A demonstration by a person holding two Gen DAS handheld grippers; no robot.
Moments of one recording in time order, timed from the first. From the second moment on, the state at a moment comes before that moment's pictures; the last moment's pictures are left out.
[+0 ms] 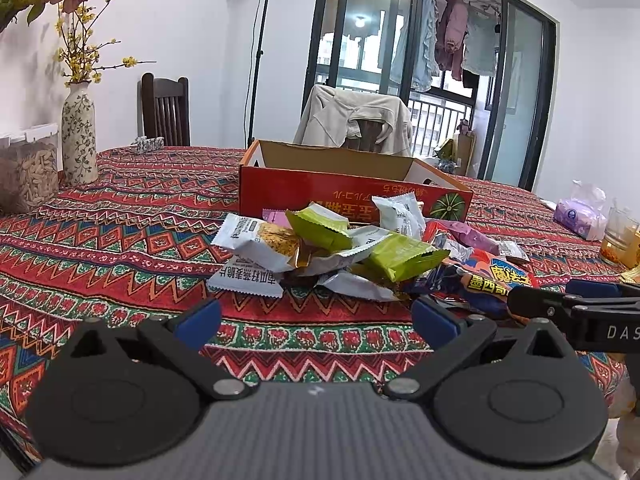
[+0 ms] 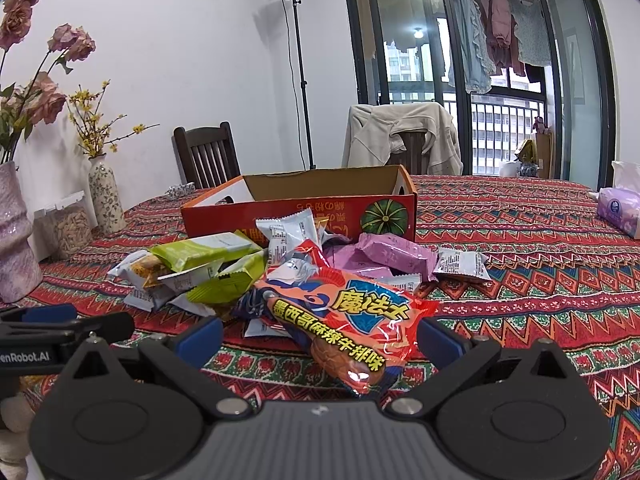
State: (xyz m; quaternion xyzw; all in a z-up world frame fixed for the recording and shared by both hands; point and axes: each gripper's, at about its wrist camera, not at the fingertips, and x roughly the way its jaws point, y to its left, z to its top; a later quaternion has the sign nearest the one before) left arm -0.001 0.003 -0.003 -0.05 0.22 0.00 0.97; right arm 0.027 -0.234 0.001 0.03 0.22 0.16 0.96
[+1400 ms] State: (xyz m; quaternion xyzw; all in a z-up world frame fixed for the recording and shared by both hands) left arm 0.003 0.010 -0.004 -0.07 0.23 0.01 0.97; right arm 0.060 -0.224 -0.009 -0.05 0.23 0.16 0.96
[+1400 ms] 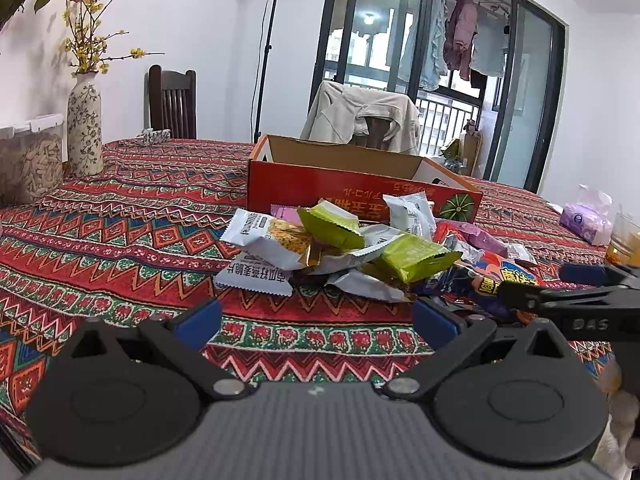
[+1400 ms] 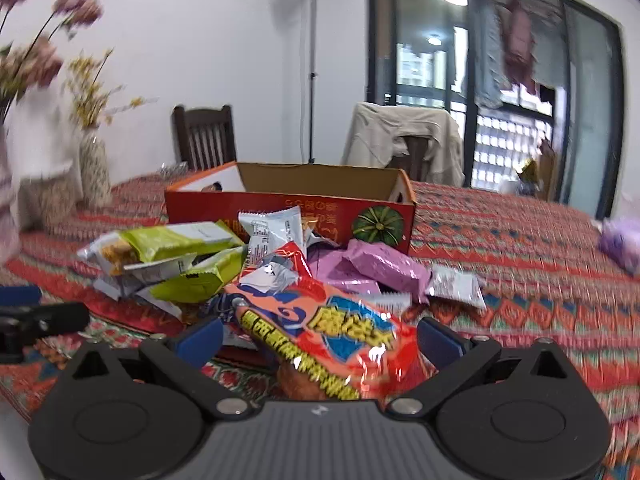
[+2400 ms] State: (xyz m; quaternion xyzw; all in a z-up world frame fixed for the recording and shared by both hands) left arm 0.012 0.021 -0.006 -0.07 0.24 0.02 0.97; right arm 0.084 -0.234 -0.010 -0.03 0.25 0.22 0.94
